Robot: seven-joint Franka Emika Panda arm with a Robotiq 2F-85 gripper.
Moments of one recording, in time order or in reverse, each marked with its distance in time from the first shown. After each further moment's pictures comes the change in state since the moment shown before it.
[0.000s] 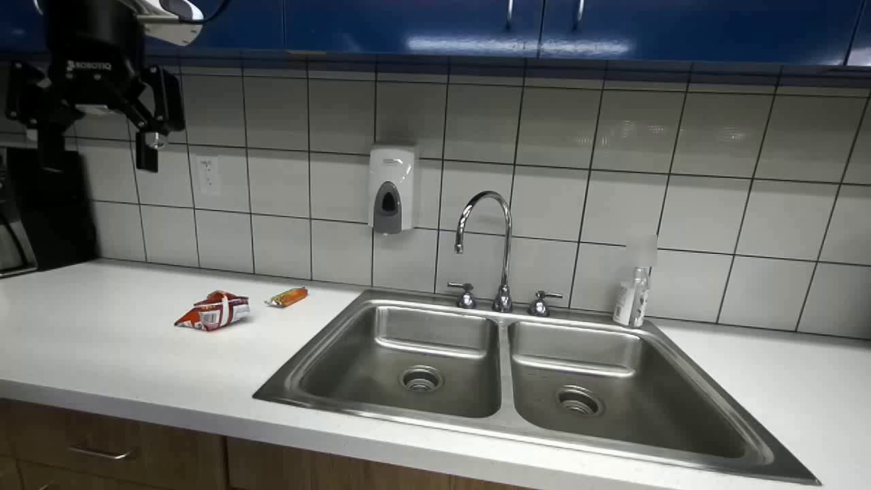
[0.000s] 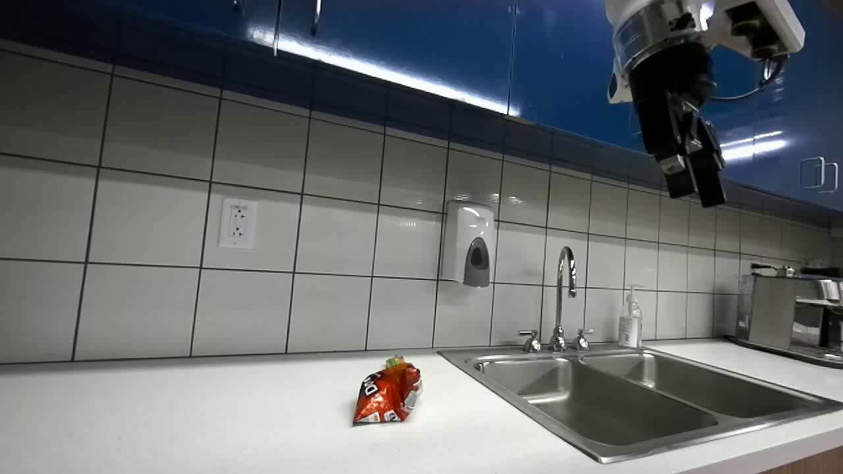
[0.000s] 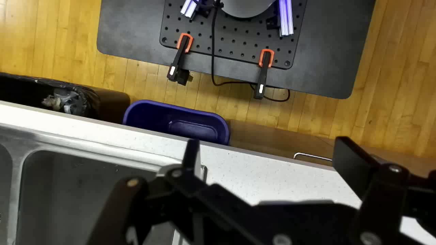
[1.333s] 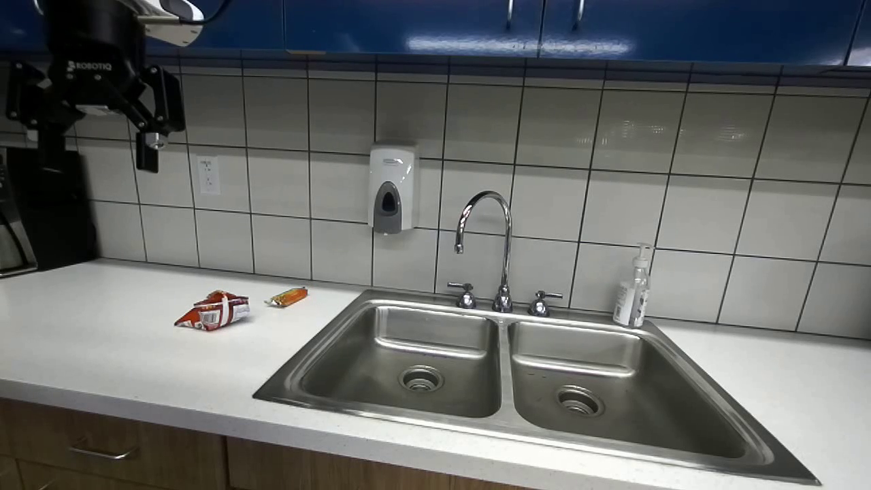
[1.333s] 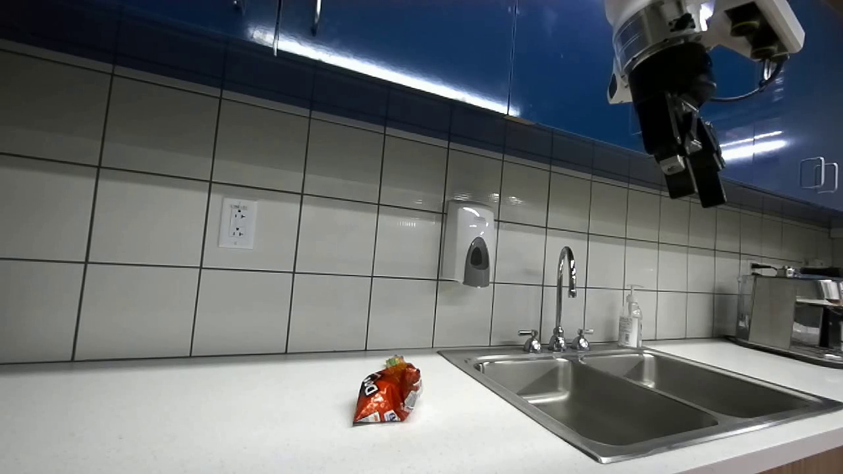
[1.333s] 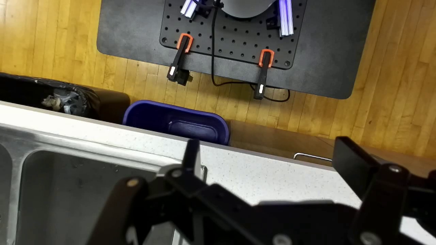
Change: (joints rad) arm 0.000 0.001 0.000 0.000 0.000 0.000 0.000
